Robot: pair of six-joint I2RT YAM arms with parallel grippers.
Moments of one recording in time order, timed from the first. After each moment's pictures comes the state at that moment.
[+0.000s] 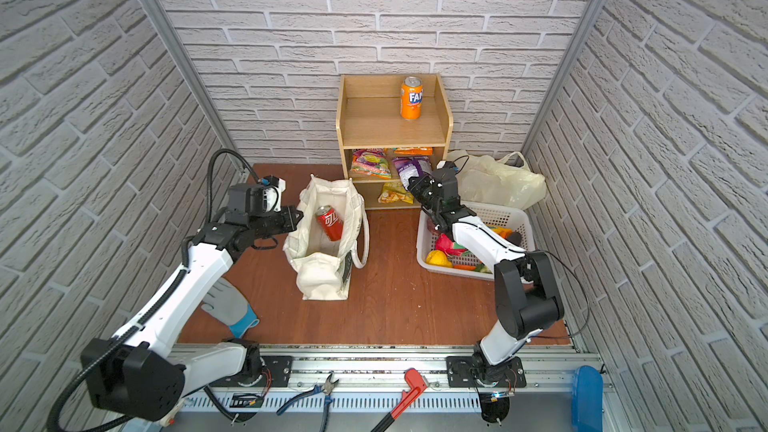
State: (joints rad) left arm -0.21 1.18 1.05 -0.56 0.26 -0.36; right arm 0.25 1.56 1.10 0.14 -0.13 1.06
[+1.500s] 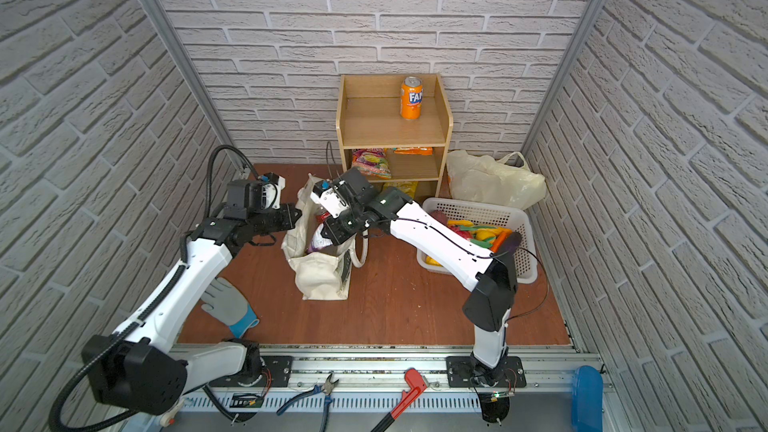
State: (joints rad) left arm -0.19 1.21 1.11 -0.61 0.27 -0.32; right arm 0.84 1.89 1.93 -0.96 -0.34 0.12
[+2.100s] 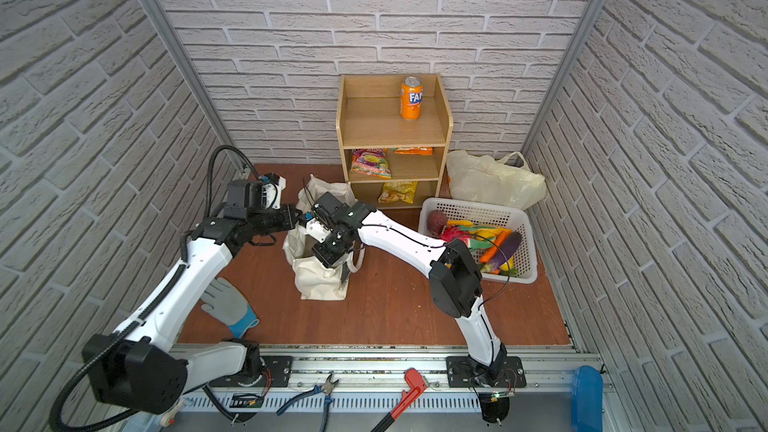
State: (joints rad) left arm -0.19 1.21 1.11 -0.62 0.28 -0.33; right arm 0.87 2.10 1.90 -0.93 -0.38 0.11
